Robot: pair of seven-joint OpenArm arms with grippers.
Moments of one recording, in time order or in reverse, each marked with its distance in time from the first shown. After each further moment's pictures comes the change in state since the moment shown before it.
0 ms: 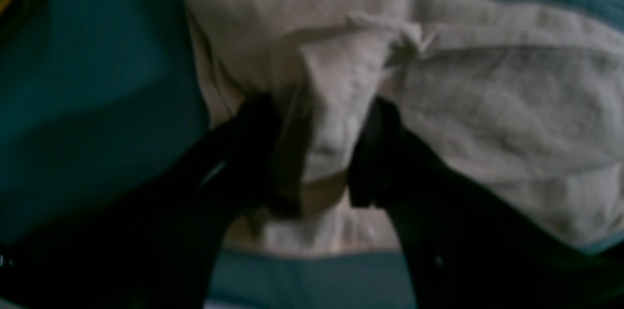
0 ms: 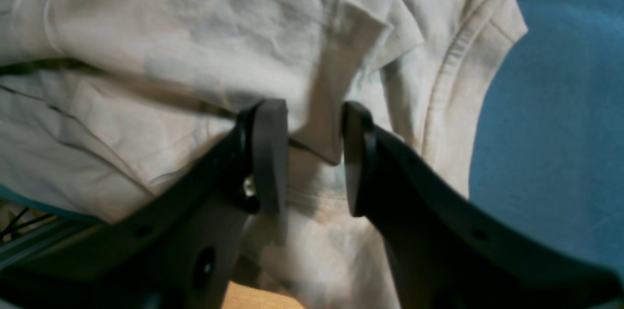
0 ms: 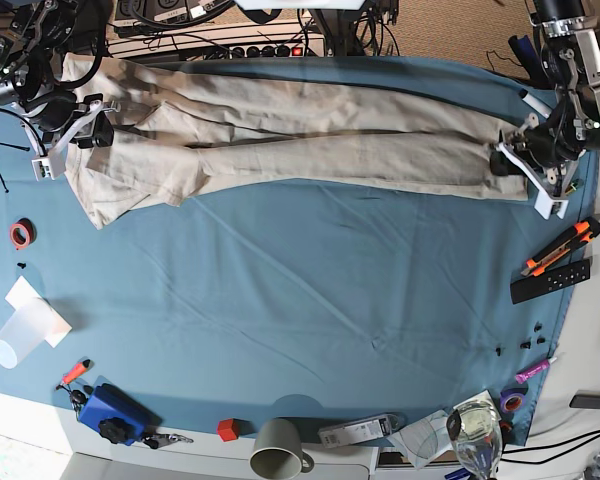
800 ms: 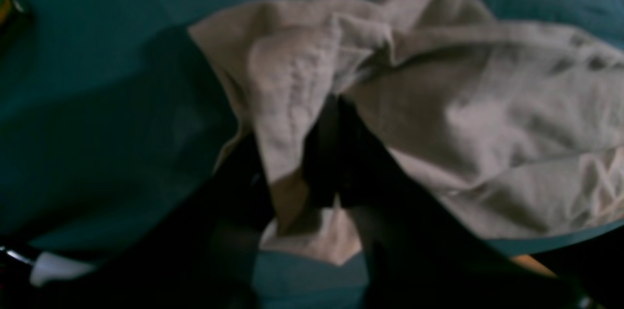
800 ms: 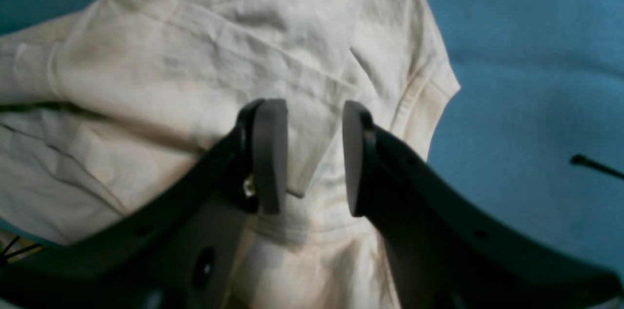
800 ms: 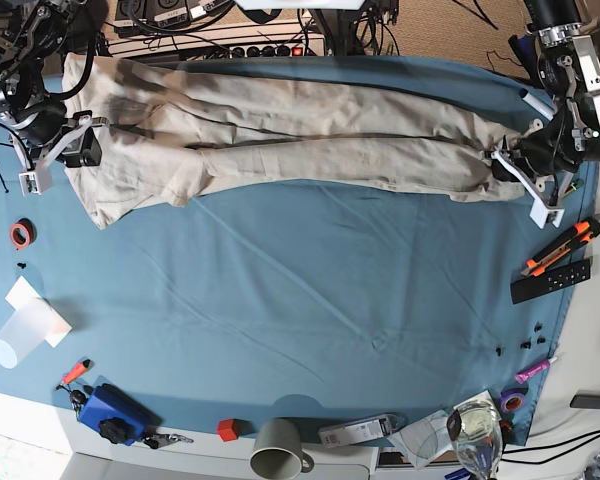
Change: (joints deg) left arm -2.6 1.2 -1.3 7.0 0.2 1.2 8.0; right arm 2.8 1.7 0.7 0.0 -0.2 0.0 2.6
